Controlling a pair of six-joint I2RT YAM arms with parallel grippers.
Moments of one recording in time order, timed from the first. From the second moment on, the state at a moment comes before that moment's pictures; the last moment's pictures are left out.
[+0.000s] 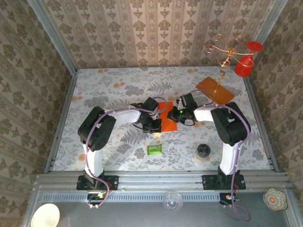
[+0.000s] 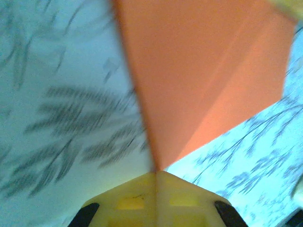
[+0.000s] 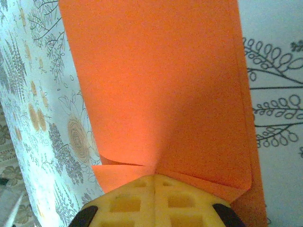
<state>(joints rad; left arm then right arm) -0.75 1.92 1.19 -0.55 0.43 -0.60 0.35 1.94 0.98 0.02 -0.49 0.80</state>
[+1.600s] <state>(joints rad) -0.65 2.04 1.29 -0.27 0.36 -0.78 0.29 1.83 0.90 -0.03 -0.49 0.90</state>
